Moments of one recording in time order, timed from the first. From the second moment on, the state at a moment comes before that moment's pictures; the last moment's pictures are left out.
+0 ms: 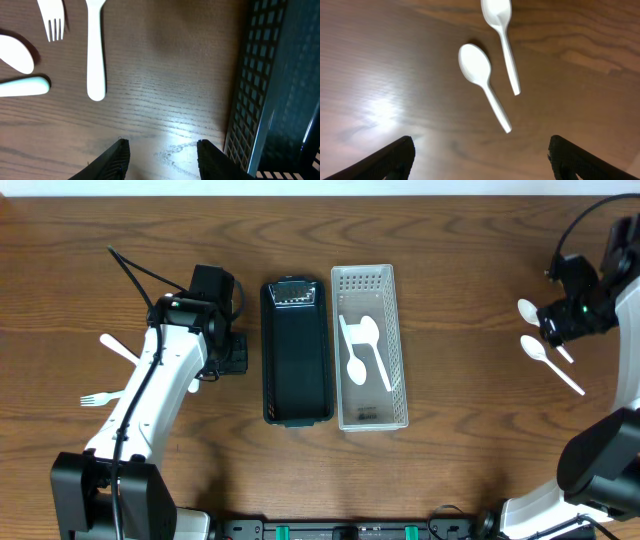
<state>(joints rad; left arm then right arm) -0.16 1.58 1.22 -1.07 -0.06 -0.22 -0.35 1.78 1.61 -1.19 0.04 -0.65</state>
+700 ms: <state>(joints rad) -0.16 1.58 1.22 -1.07 -0.06 -0.22 -0.41 1.81 1.16 -0.71 -0.04 -0.79</state>
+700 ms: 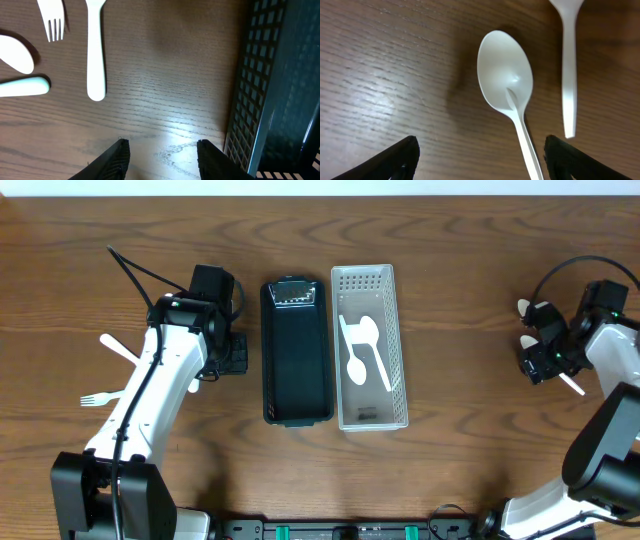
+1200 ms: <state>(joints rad) -0.16 1.58 1.22 -1.07 -0.06 -0.22 -0.41 1.92 1.17 -0.68 -0.08 -0.79</state>
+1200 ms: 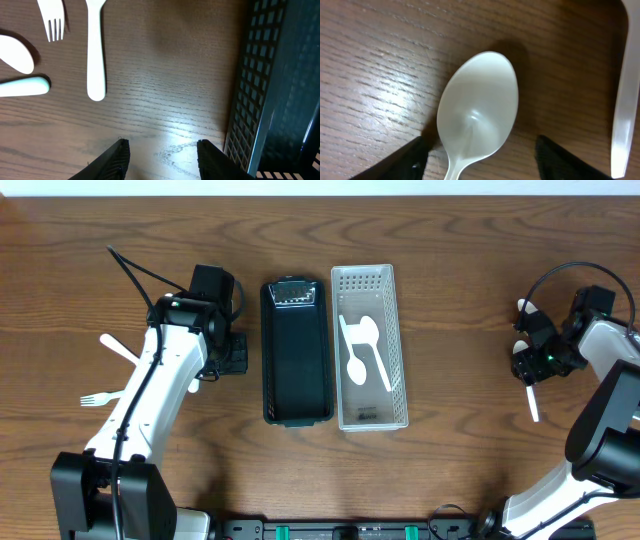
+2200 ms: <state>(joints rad) -0.16 1.58 1.22 -1.07 -0.06 -0.22 -0.23 1.91 1.41 -0.81 -0.08 -0.48</state>
